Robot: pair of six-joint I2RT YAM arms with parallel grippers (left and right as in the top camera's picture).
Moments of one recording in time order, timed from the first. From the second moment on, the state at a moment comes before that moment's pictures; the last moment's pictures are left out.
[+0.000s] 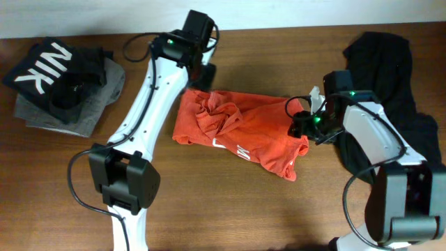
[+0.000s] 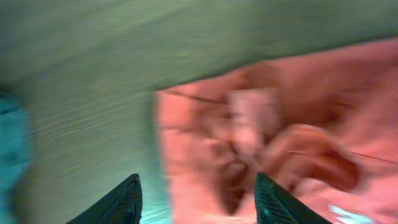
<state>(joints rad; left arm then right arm) -0.39 2.14 2.16 -1.22 -0.14 -0.01 -0.01 1.75 1.19 -0.87 -0.32 0.15</state>
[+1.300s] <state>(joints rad) -0.26 2.14 2.16 -1.24 -0.38 -0.01 -0.14 1.72 0.96 -0.69 -0.25 0.30</state>
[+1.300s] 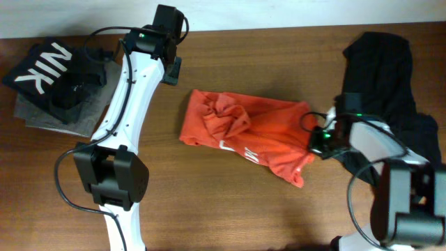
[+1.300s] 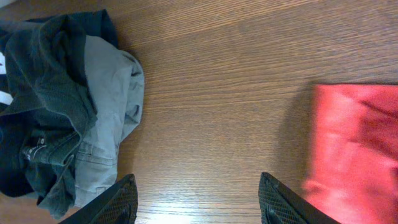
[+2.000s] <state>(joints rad) -0.23 2.14 2.16 -1.25 -0.38 -0.01 0.11 1.61 1.35 -0.82 -0.32 0.16</state>
